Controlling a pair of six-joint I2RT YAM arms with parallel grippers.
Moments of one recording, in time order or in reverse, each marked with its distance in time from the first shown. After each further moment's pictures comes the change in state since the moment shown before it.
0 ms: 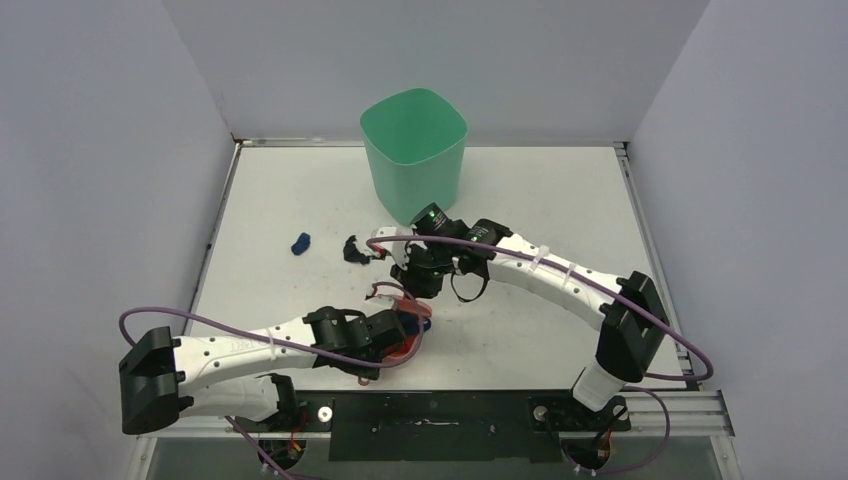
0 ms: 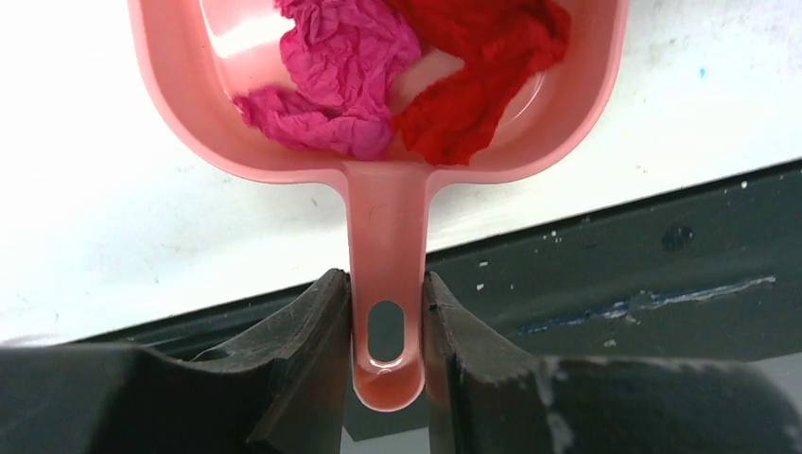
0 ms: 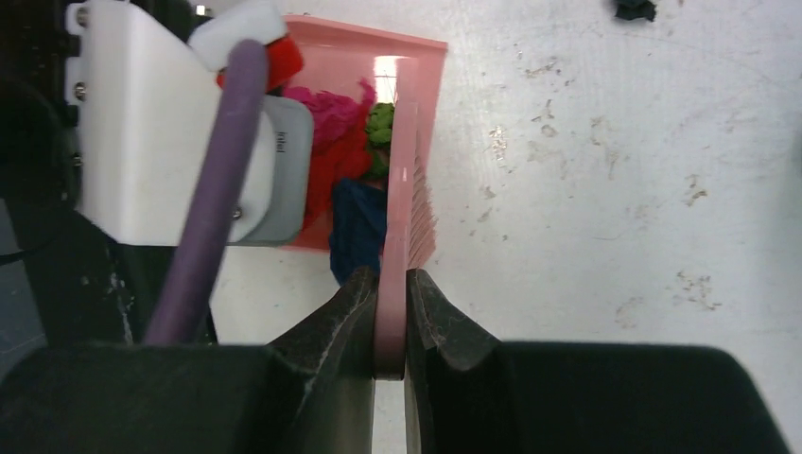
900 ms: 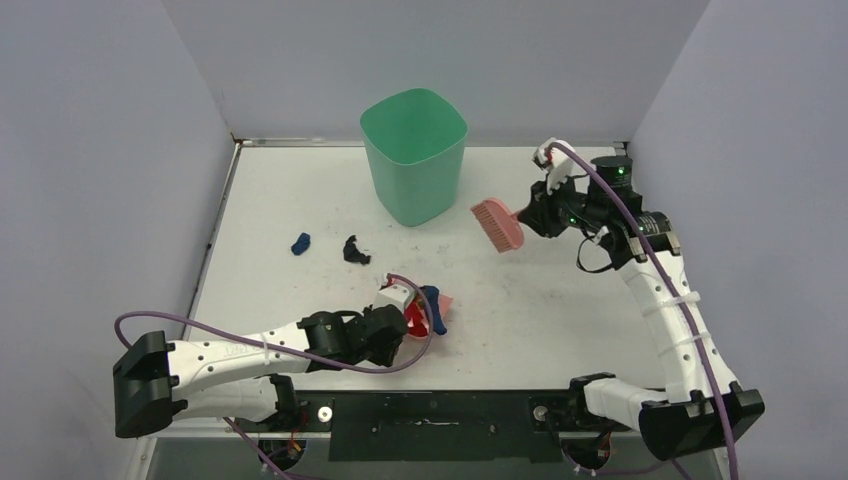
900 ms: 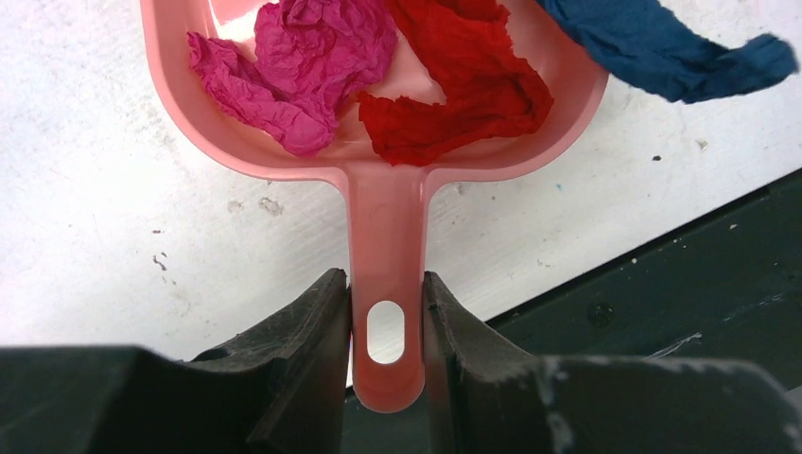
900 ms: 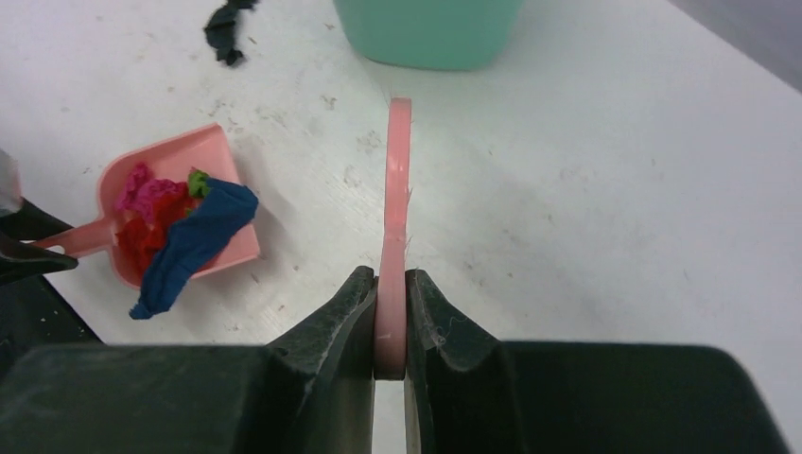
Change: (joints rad) left arm 0.005 -0.039 -0.058 0.330 -0.113 0.214; right arm -0.669 -0.447 -0.039 -0.060 -0.146 0.119
